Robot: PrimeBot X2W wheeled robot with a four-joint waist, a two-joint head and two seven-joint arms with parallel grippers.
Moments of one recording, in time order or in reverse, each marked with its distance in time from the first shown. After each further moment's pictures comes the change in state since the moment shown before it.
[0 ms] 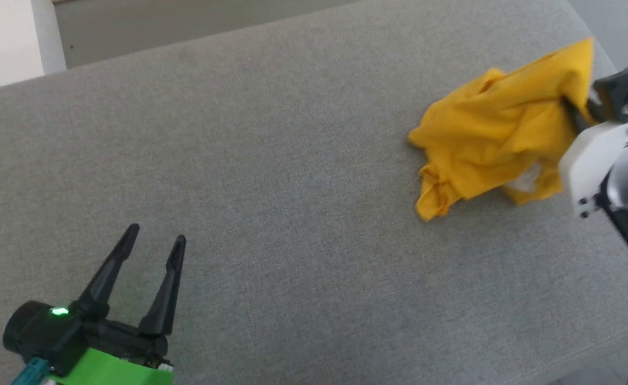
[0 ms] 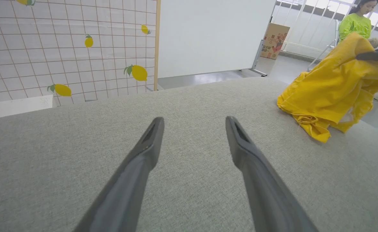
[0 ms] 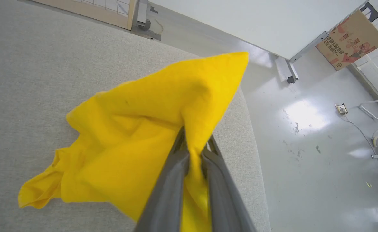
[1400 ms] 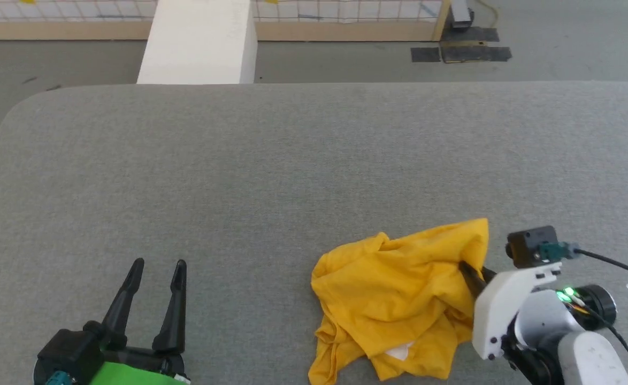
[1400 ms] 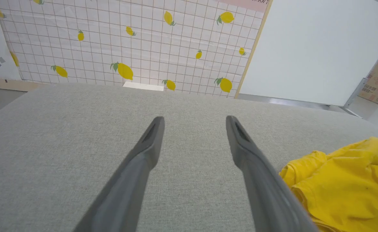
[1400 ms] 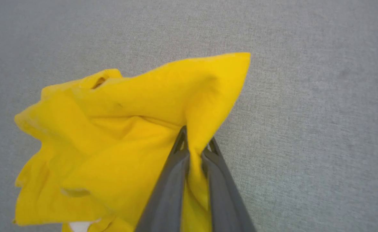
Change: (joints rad) left arm 0.045 -0.169 0.067 0.128 -0.008 0.000 -0.002; right arm 0.432 0.301 -0.038 -0.032 0.125 0.000 0.017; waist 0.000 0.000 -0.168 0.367
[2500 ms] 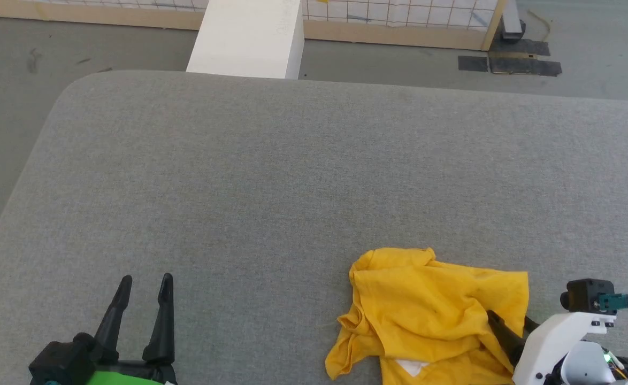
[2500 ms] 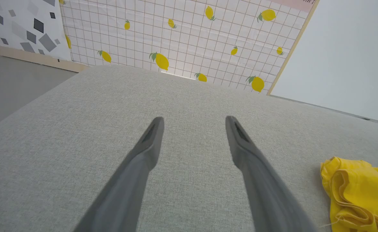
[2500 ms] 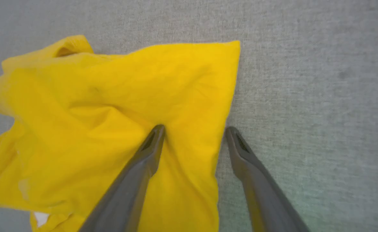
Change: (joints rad) left arm 0.025 -0.028 0.046 0.047 -0.018 0.000 0.000; right arm 0.125 -0.002 -0.159 0.083 0.191 0.000 -0.005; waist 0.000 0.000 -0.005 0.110
